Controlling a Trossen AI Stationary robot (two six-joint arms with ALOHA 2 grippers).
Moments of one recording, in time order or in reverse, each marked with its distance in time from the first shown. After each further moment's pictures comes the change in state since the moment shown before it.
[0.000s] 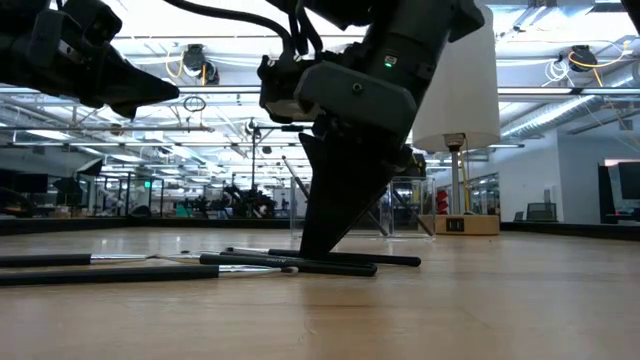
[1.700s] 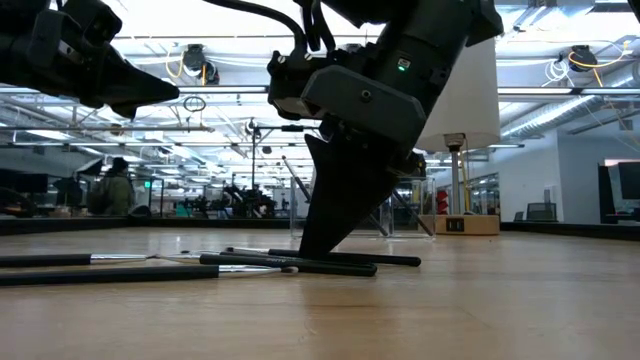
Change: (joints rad) left arm 0.000 0.000 0.000 -0.001 0.000 0.000; right arm 0.024 -0.001 -0.122 0.133 0.048 0.024
